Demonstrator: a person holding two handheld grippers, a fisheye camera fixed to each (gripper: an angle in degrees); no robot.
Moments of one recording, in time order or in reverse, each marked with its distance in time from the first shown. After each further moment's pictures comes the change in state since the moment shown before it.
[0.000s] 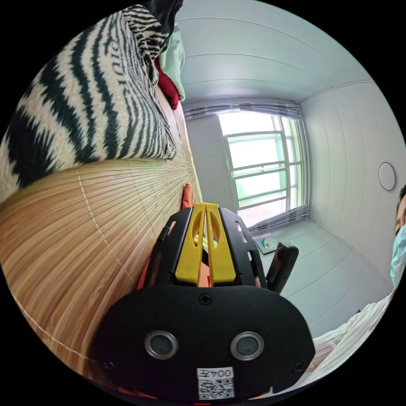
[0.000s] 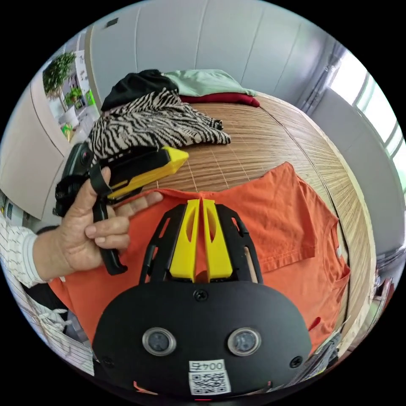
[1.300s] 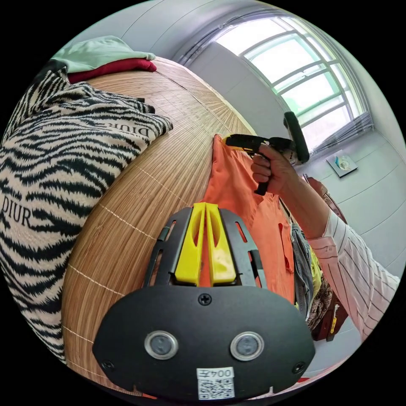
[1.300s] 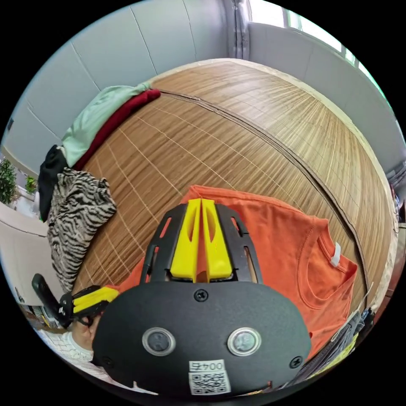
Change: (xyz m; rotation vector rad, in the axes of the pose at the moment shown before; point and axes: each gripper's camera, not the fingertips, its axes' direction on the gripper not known) left arm 0.048 -0.004 0.164 -0.484 -0.519 0.342; right arm 0.197 -0.114 0.076 -0.163 0.054 0.455
